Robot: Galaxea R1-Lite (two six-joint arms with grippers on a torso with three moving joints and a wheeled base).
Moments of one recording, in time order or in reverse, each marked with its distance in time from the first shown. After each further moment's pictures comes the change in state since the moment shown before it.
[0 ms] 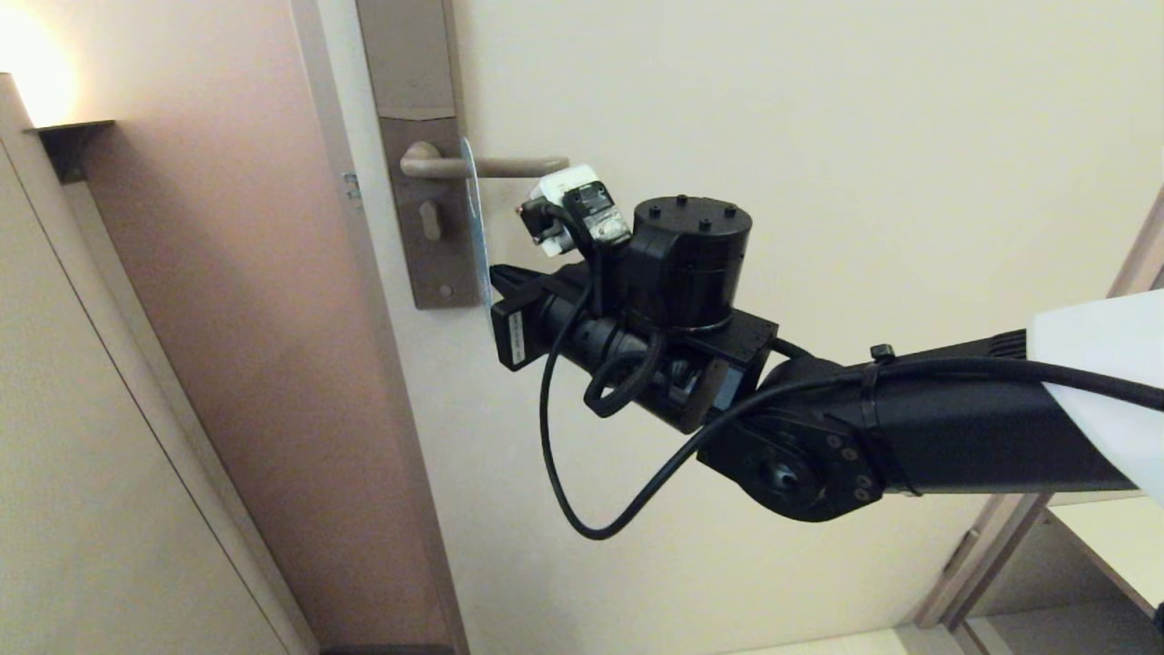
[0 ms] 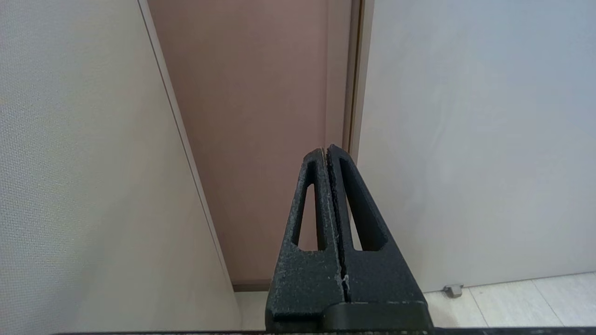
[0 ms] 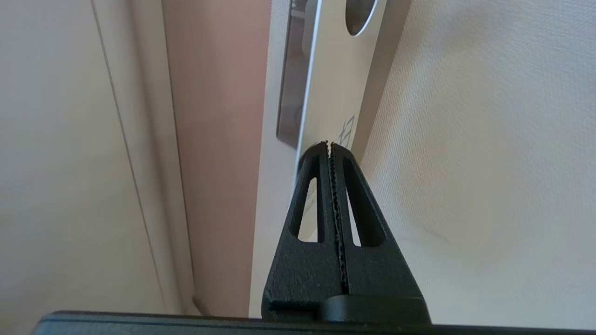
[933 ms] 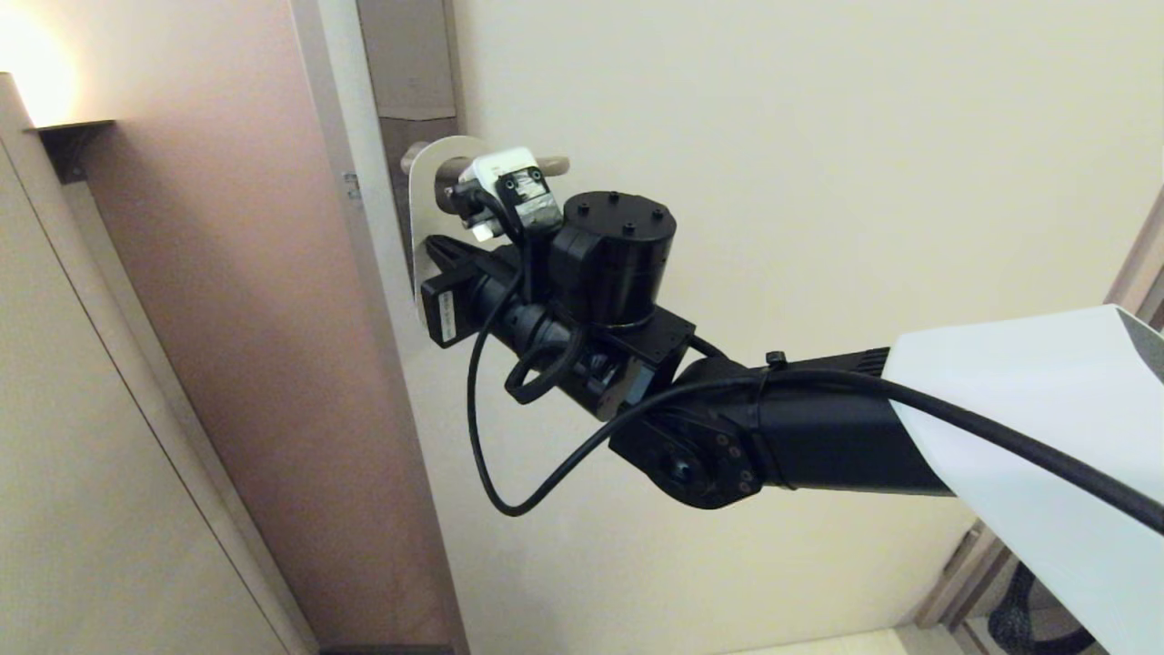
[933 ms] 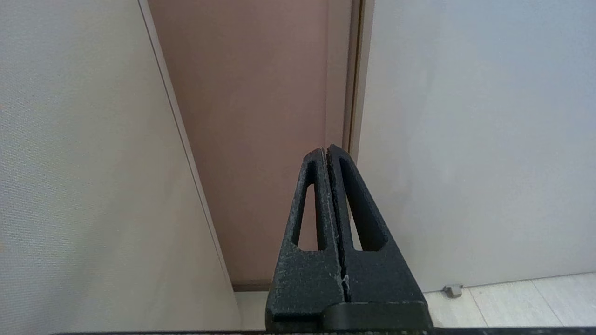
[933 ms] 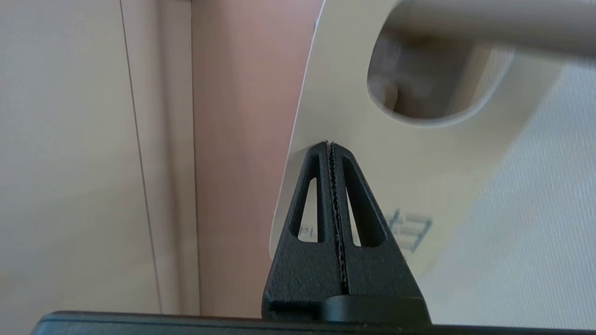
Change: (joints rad) left arm 0.000 0.000 0.000 0.000 0.000 -0.001; right arm 0.047 0.160 -0.256 -0.045 0.000 -0.008
